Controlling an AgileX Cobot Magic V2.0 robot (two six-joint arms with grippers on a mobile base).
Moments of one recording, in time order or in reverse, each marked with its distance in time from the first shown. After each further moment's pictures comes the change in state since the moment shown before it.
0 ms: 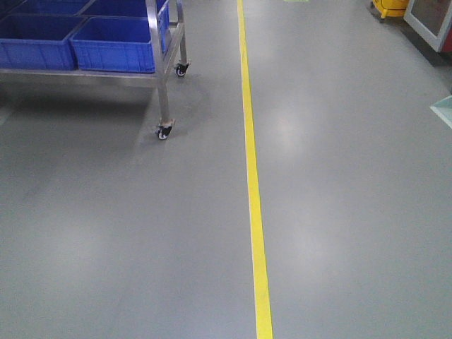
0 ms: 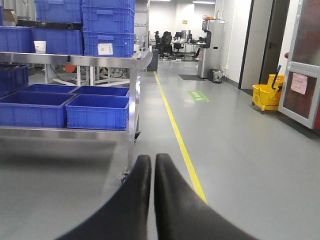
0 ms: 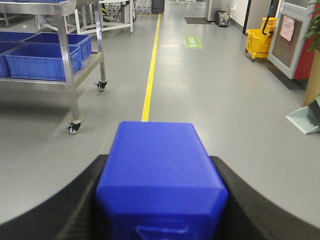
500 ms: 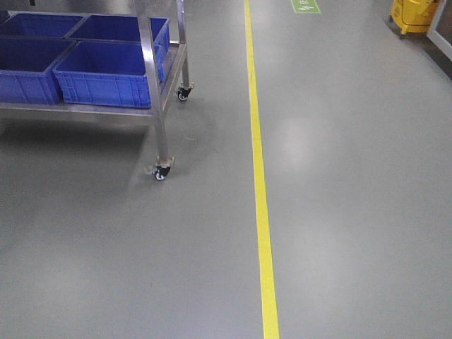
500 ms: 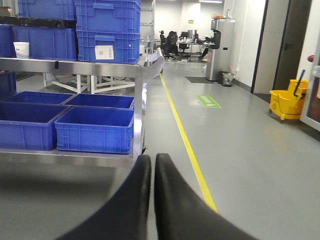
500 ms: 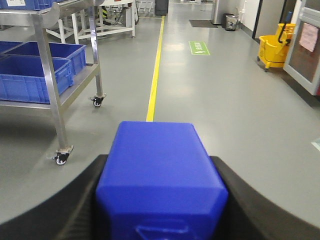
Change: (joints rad) left arm 0.000 0.000 0.000 0.000 0.000 0.000; right arm 0.000 0.000 0.000 0.000 0.000 0.000
